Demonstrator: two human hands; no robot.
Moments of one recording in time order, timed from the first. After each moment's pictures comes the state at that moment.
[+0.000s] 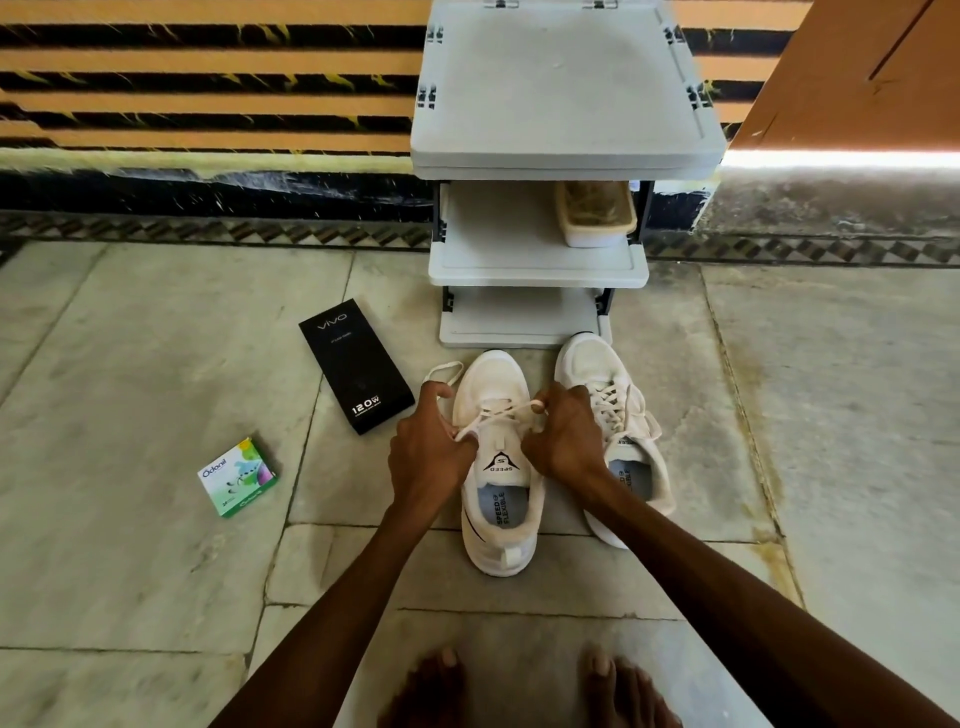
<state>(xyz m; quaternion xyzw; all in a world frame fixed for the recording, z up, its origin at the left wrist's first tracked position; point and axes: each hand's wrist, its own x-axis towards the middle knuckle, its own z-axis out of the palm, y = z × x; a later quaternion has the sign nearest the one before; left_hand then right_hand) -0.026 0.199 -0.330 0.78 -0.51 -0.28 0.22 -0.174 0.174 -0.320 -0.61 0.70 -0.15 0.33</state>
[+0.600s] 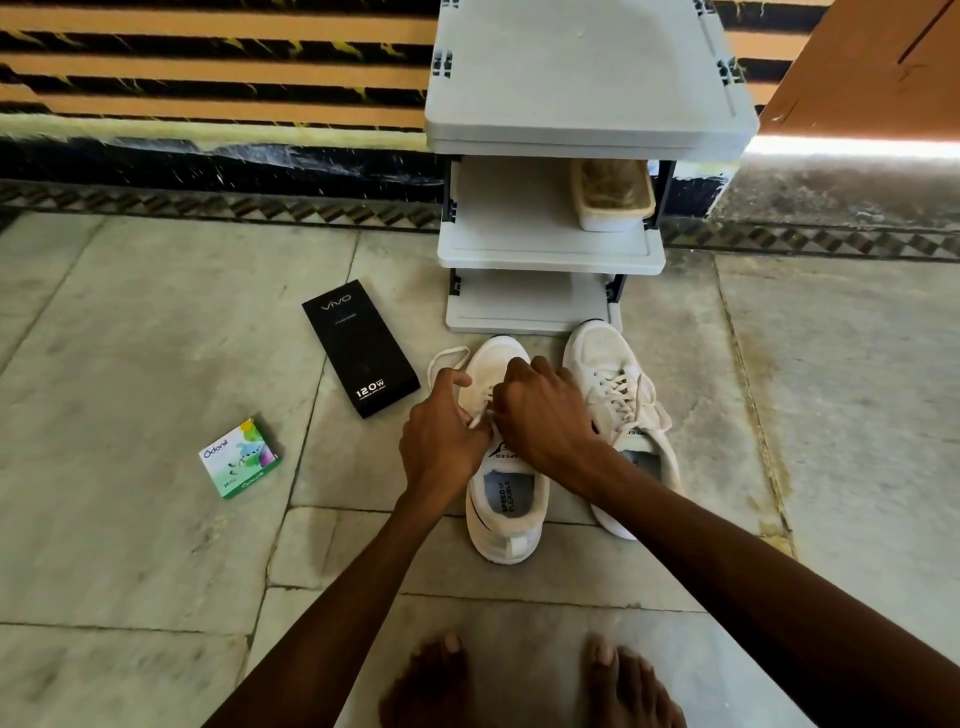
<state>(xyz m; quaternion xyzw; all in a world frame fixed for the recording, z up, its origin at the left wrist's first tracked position) -0.031 0.196 -0.335 0.78 -0.50 -0.29 0.23 -0.150 0.160 -0.323 -0.85 0.52 0.02 0.04</state>
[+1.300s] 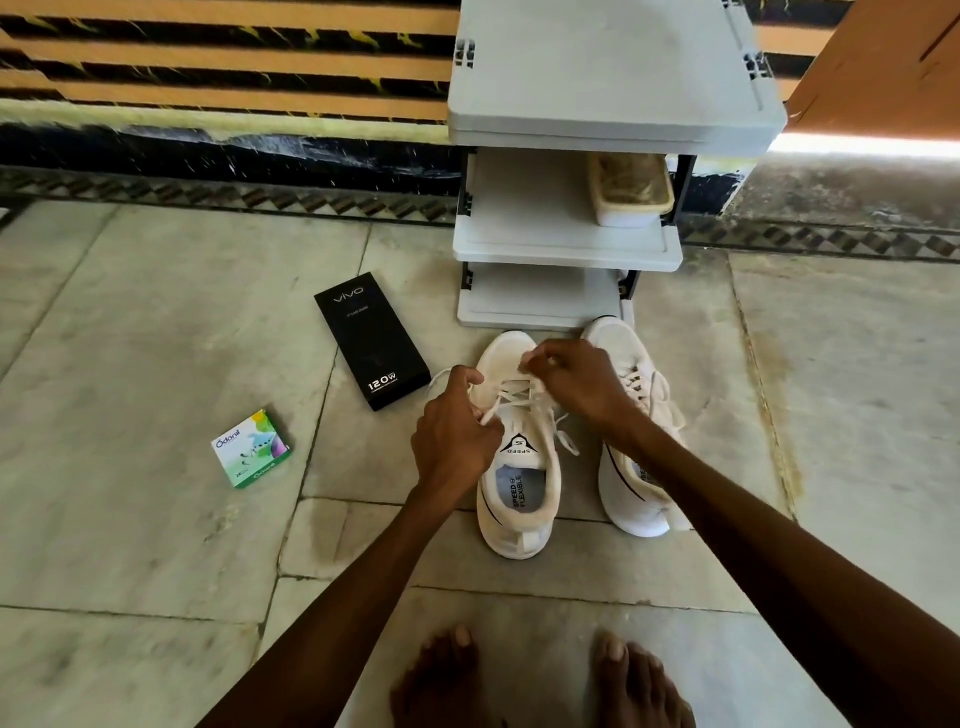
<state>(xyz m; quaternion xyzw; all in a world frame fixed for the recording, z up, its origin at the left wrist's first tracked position) -0.027 0.198 -0.340 0.78 -0.51 -0.30 0.22 -0.171 0.131 -0.319 -0.66 0.60 -0.20 0.40</state>
